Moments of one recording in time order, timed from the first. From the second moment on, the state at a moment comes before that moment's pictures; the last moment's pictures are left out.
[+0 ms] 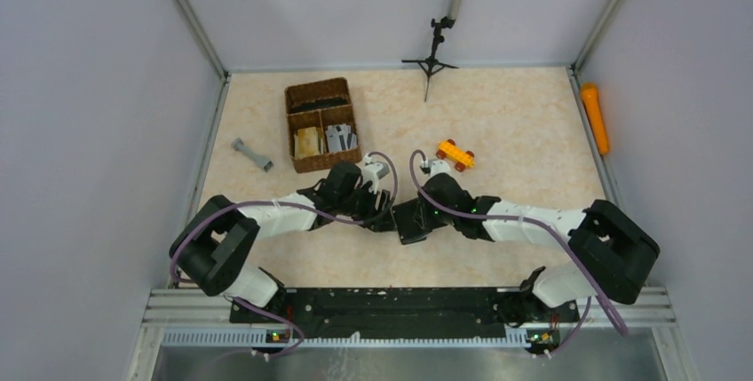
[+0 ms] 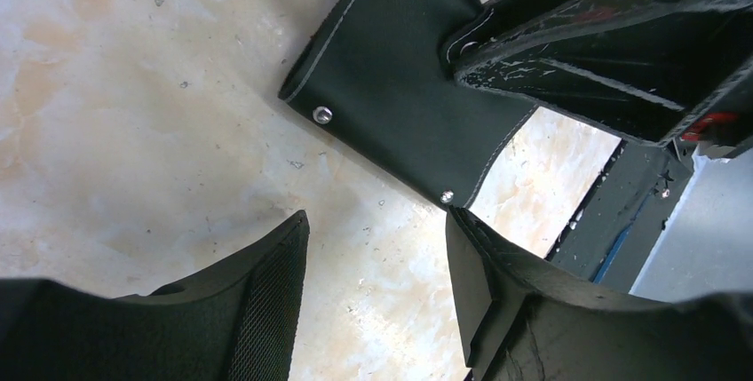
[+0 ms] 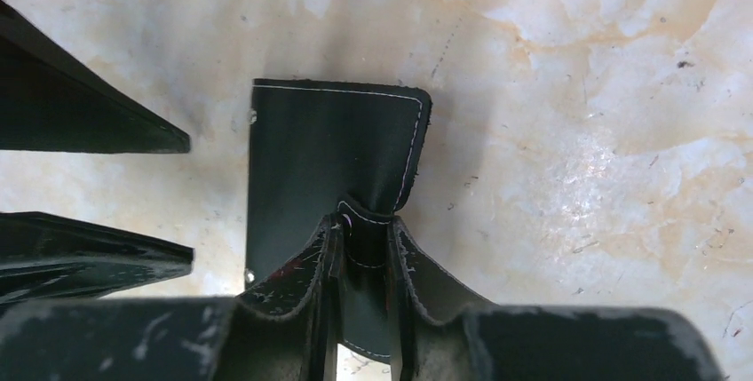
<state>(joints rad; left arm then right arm) -0.67 1.48 0.62 0.09 0.47 -0.36 0.88 1.41 0.63 -0.05 0.15 0.56</state>
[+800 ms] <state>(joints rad) -0.48 1.47 0.47 0.52 0.87 -0.64 0.88 1.14 0.42 0.31 0.01 0.77</state>
